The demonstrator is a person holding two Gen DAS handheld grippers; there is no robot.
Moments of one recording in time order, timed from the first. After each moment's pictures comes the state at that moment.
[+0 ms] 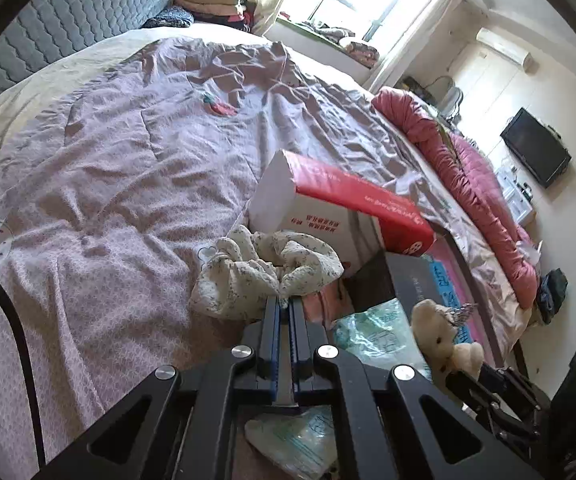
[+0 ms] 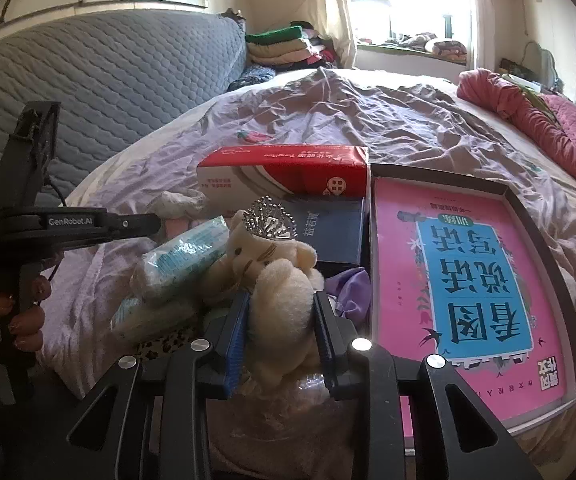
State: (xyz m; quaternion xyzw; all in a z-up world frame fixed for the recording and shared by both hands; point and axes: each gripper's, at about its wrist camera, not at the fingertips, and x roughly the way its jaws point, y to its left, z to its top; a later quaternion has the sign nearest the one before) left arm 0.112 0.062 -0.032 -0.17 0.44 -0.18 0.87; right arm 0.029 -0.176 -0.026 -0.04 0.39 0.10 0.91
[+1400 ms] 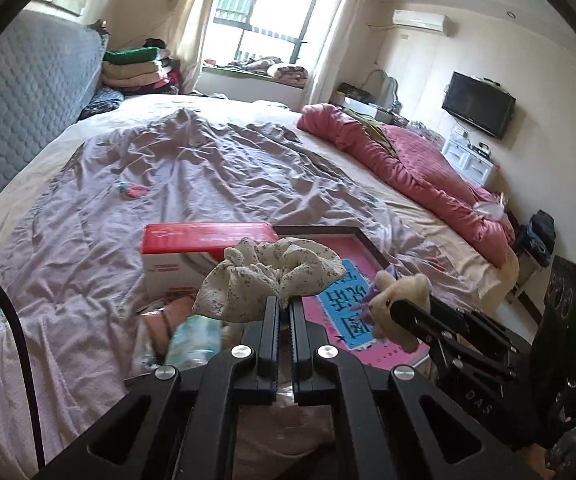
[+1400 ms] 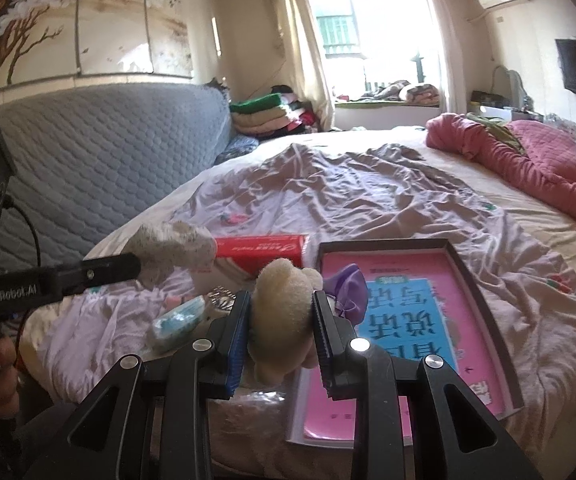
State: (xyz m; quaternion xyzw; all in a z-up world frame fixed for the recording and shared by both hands) left arm 0.017 -0.055 0.077 -0.06 0.35 -0.24 0.90; right arm -0.025 -0.236 0.059 0.00 0.28 0.07 0.96
